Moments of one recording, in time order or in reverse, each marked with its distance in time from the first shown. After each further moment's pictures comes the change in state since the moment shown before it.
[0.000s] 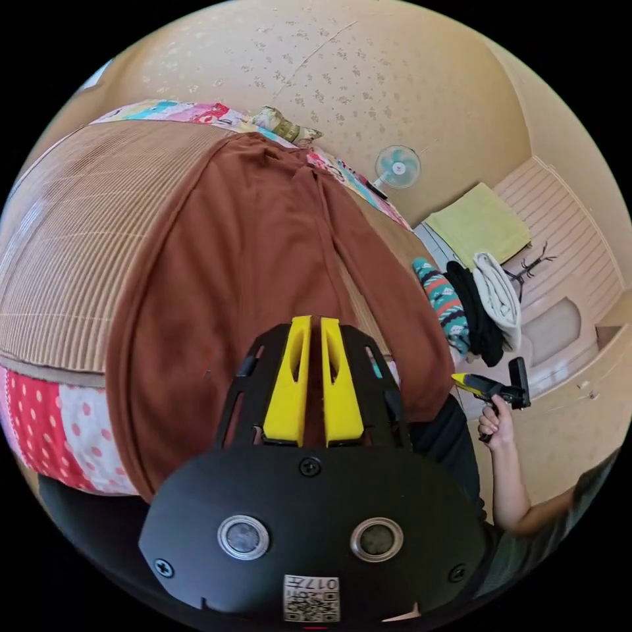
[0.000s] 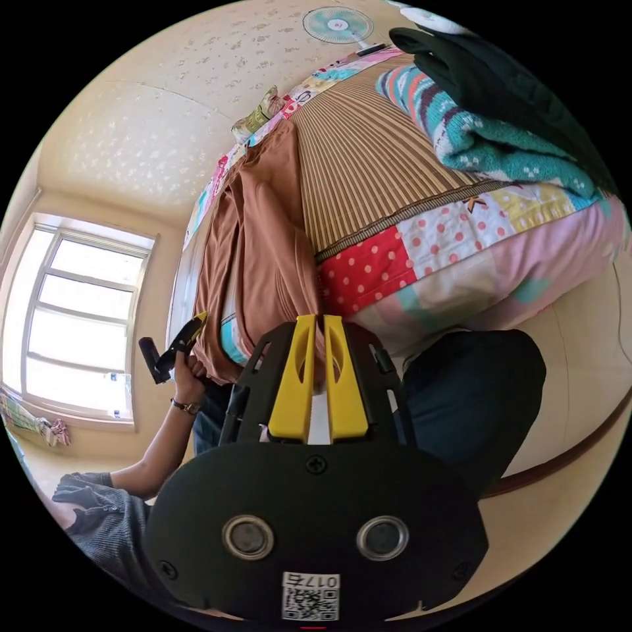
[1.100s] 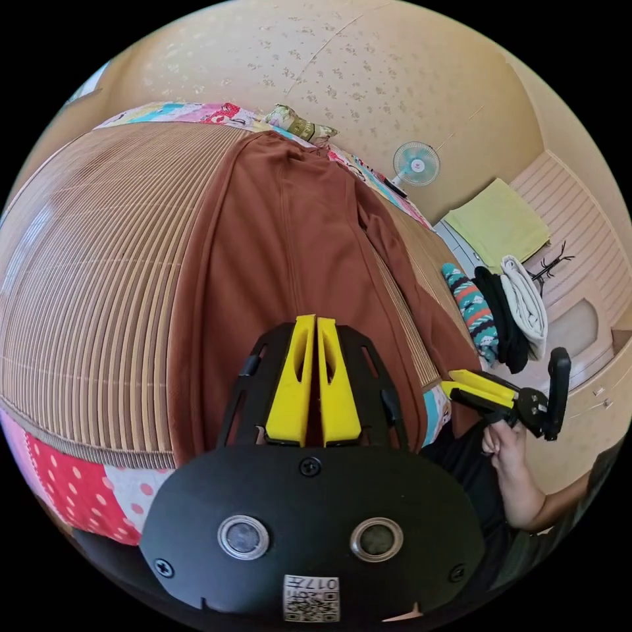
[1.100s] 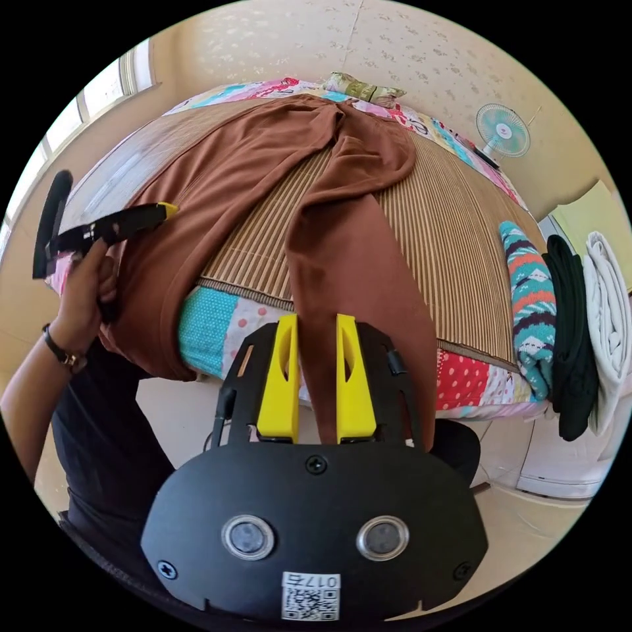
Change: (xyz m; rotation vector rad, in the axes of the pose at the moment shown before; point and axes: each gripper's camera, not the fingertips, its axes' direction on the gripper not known) left arm -0.054 -0.038 -0.026 0.011 -0.130 -0.023; right arm -0.210 0.086 0.211 -0.095 0.659 -0.548
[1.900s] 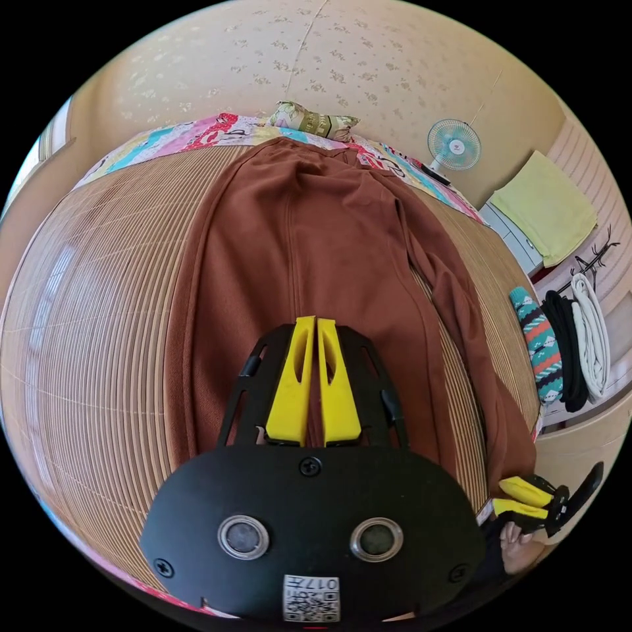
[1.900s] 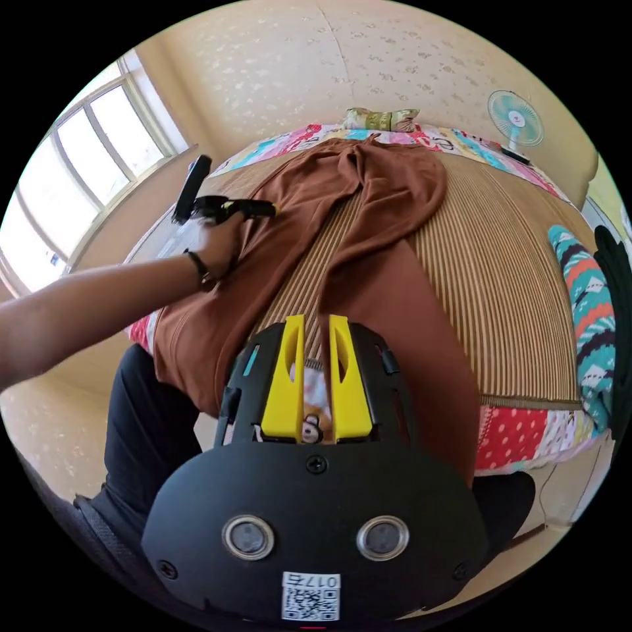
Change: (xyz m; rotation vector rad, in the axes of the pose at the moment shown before) left arm 0.027 -0.175 0.099 -0.077 -0.245 0.066; right arm -0.049 0.017 0.029 0.189 -0.301 0.008
